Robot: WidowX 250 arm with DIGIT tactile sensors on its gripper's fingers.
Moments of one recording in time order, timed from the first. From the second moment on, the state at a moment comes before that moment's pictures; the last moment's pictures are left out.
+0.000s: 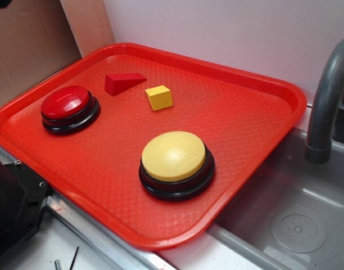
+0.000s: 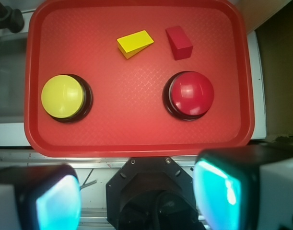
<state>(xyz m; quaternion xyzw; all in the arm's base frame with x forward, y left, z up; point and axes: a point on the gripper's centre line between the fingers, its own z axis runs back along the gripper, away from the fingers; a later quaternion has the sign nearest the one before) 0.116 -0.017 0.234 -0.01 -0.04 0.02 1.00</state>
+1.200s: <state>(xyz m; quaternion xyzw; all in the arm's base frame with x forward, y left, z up) 0.207 -0.013 0.171 0.00 -0.03 0.42 0.91</state>
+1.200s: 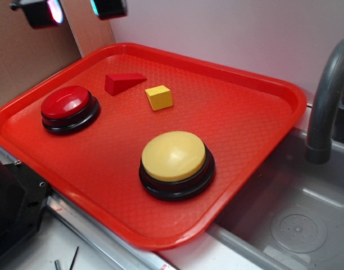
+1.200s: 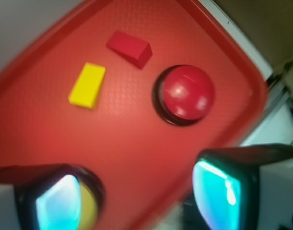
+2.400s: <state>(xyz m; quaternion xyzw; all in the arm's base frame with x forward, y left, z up) 0.279 -0.009 0.049 0.04 -0.01 0.50 0.87</state>
